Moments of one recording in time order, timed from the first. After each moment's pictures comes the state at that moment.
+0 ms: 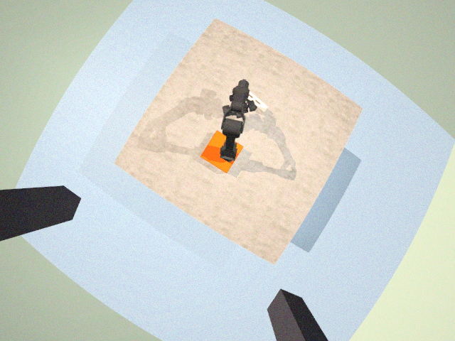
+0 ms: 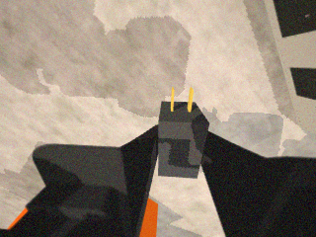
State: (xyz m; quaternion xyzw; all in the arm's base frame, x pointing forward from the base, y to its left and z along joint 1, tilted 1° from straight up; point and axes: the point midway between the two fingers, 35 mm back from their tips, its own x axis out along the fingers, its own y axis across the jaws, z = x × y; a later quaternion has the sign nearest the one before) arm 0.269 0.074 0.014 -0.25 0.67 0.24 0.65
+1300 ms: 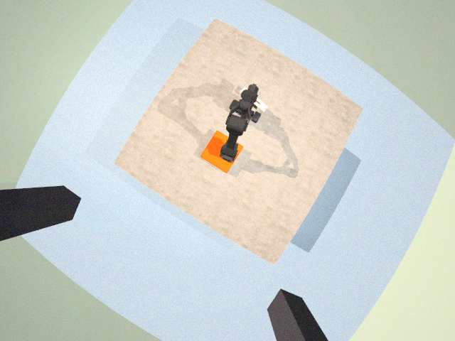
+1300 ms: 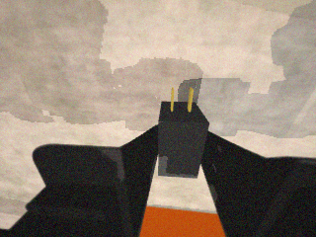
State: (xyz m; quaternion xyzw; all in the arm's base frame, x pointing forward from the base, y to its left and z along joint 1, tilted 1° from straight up) arm 0.280 0.040 -0.010 0.01 0.72 0.00 0.69
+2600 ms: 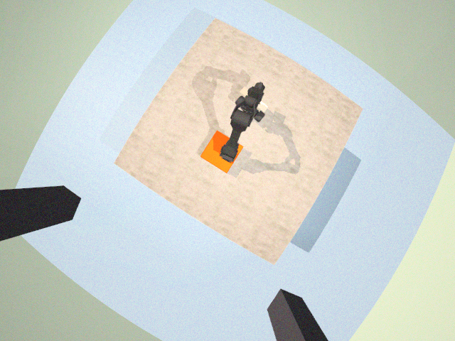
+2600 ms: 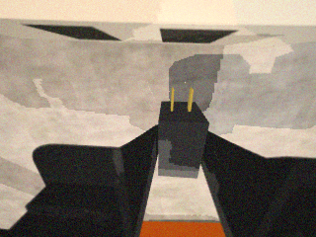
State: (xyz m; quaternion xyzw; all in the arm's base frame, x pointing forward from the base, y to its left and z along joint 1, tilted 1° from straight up) arm 0.311 0.022 -0.017 0.07 0.72 -0.07 0.69
